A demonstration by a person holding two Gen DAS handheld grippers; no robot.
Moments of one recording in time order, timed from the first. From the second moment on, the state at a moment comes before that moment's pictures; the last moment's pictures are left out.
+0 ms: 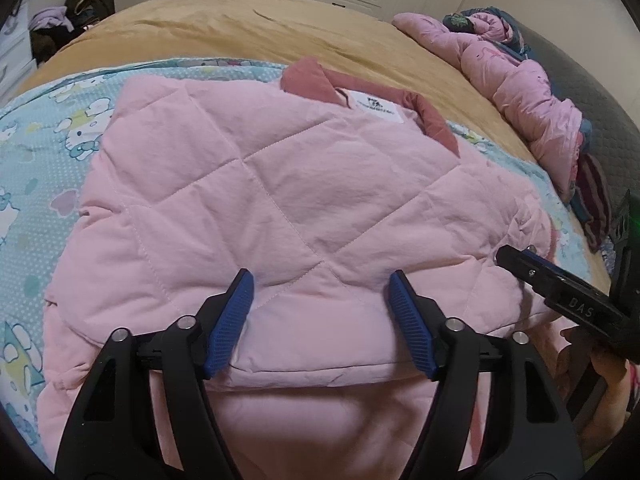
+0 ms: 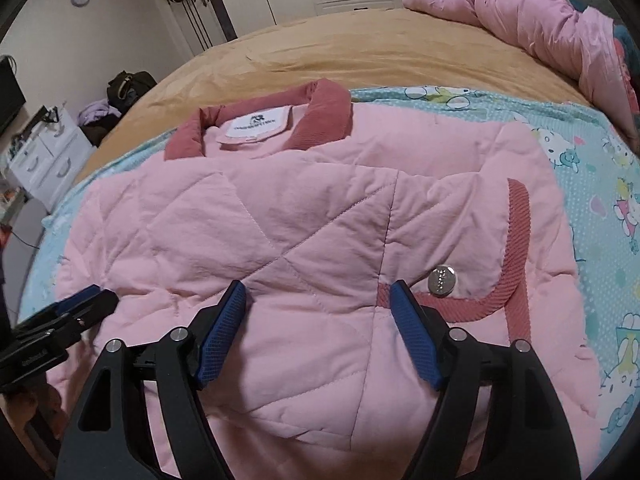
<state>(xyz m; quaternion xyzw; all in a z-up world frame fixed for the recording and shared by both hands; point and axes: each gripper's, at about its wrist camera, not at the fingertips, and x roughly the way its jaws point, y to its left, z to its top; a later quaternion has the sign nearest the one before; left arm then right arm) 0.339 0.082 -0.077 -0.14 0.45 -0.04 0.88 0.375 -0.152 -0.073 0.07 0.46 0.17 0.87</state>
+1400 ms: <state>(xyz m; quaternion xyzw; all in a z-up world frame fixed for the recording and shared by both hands) 0.300 0.061 0.001 -0.13 0.41 -0.06 0.90 0.306 -0.174 0.031 0.11 0.35 0.15 0.91</state>
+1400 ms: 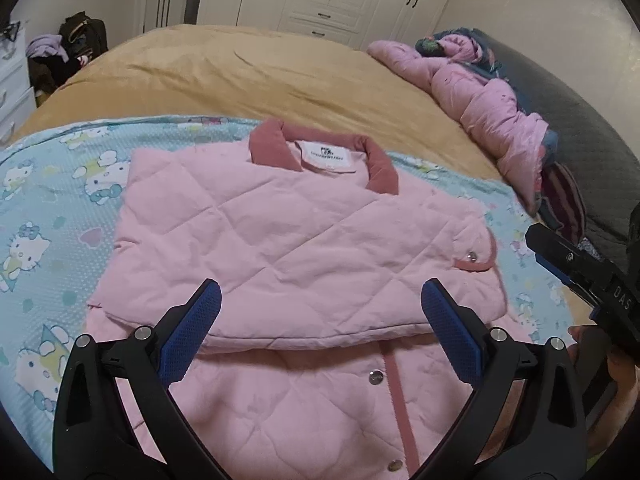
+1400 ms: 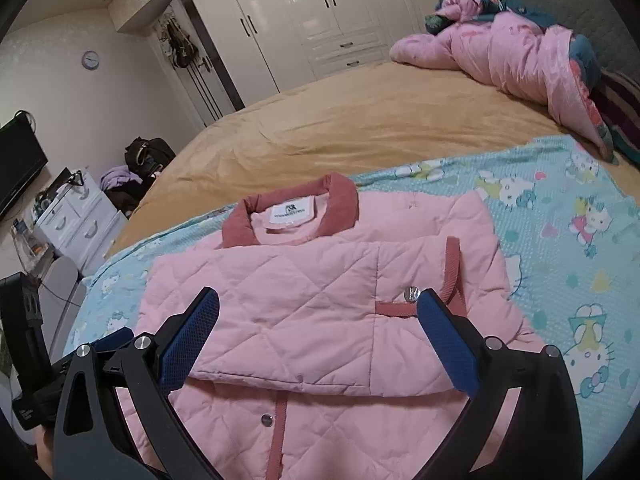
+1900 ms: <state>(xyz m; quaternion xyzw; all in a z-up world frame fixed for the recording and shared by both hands) 0.272 0.071 0.033 -0.14 0.37 -0.05 0.92 0.270 -0.175 0.073 0.10 0.30 0.16 0.93</state>
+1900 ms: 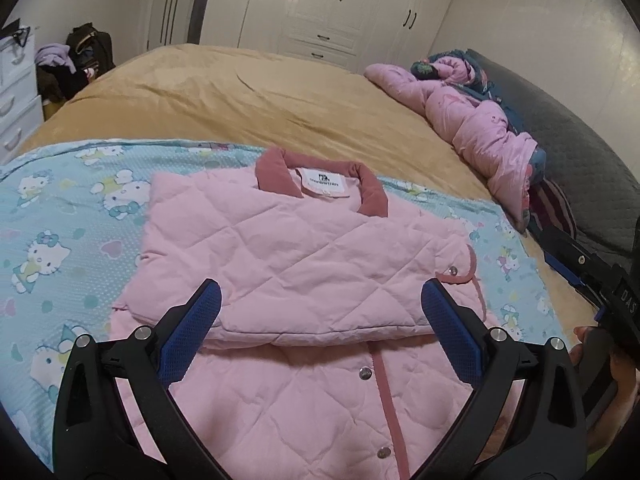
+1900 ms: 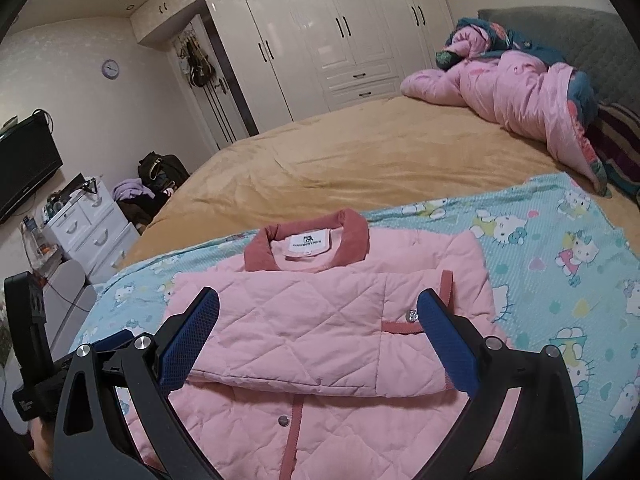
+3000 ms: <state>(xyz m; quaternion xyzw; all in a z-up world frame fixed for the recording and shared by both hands) 0.119 0.078 0.092 -0.13 0.33 -0.04 0.93 0.120 -0.214 0.125 0.11 0.29 0.15 0.94</state>
